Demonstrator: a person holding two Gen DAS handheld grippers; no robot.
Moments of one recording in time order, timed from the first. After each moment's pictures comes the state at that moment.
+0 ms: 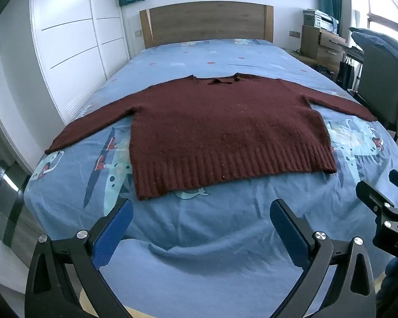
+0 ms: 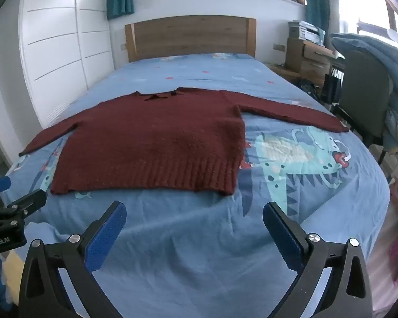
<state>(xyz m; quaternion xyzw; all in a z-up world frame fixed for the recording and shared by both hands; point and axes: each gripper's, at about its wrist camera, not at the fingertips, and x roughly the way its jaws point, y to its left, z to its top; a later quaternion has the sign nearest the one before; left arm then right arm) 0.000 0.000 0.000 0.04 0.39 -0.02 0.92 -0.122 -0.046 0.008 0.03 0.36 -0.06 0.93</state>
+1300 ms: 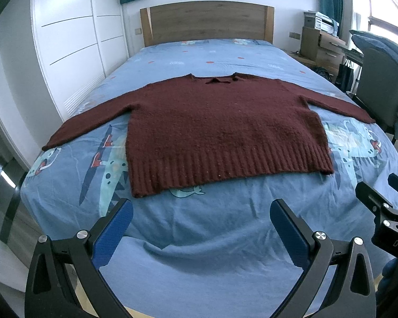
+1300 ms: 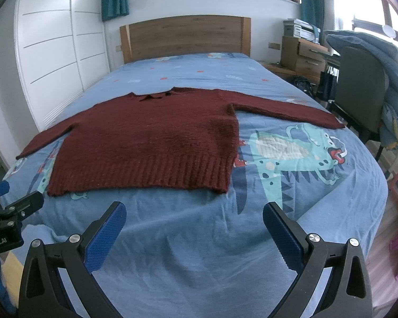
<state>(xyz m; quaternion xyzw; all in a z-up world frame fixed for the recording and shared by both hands) 0.000 -0.002 -0.001 0.03 0.39 -0.03 0.92 -0.124 -0.052 0.007 0.04 0.36 -0.06 0.93</state>
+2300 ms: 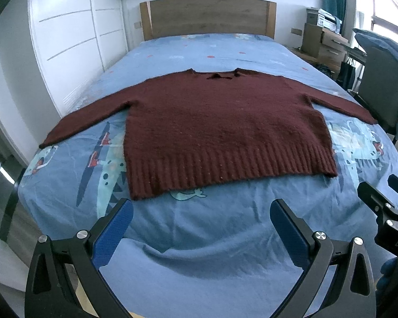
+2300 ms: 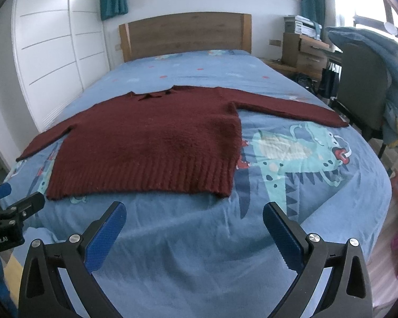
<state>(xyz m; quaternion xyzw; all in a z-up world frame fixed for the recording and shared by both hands) 0.012 -0.001 -0.006 0.03 0.41 -0.02 0.91 -0.110 -0.056 0.005 0.04 0.37 -0.06 0.92</state>
